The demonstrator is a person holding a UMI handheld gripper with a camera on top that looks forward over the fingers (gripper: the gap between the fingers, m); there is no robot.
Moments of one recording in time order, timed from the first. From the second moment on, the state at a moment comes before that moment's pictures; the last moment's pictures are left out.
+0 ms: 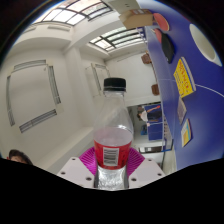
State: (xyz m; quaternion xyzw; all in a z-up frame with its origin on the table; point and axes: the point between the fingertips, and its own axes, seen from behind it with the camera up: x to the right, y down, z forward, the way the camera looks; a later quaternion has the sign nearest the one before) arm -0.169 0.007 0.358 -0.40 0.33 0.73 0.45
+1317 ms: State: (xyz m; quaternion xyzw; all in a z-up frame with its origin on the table) arm 0.162 0.065 0.179 -0.74 -0.02 -0.04 0.67
